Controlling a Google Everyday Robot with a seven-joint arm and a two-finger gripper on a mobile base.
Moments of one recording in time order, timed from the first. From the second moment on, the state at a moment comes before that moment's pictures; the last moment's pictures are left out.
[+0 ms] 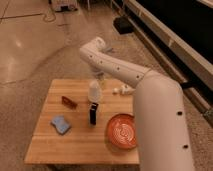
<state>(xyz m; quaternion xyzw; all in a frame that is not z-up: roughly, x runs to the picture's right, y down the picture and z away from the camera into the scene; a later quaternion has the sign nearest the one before) -0.041 -0.056 0.869 -0.26 0.00 -0.20 0.95</state>
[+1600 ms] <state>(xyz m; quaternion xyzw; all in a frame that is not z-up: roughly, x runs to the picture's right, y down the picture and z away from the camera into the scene) -0.048 -0.078 0.885 -0.26 0.00 -0.23 0.94</state>
